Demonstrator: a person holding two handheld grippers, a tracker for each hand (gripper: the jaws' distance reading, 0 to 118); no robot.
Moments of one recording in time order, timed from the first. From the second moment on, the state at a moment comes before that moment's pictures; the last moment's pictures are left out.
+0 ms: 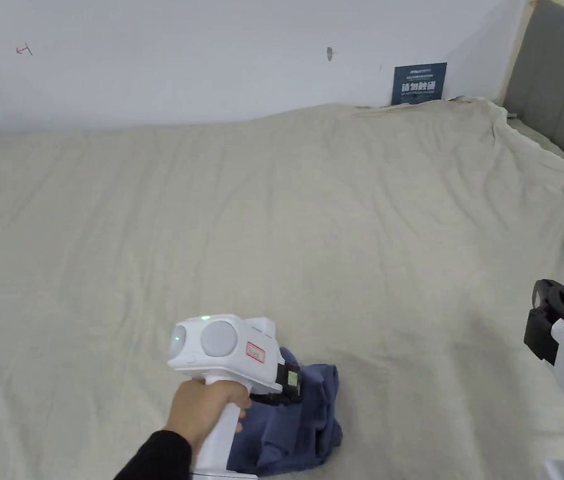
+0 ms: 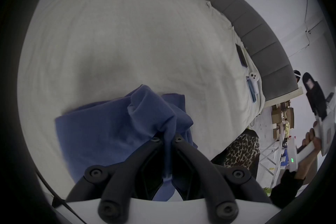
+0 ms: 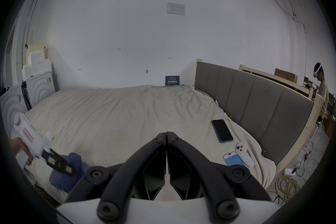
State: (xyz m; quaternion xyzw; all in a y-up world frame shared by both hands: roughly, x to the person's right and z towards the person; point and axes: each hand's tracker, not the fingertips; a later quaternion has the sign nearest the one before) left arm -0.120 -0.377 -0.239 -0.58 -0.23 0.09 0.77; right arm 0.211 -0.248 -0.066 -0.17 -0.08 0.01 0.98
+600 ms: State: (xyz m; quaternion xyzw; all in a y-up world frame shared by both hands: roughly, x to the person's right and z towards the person) left arm -0.114 -0.338 -0.208 -0.47 -0.25 0.08 0.84; right arm 0.211 -0.242 -0.062 -0.17 -0.09 0.01 0.98
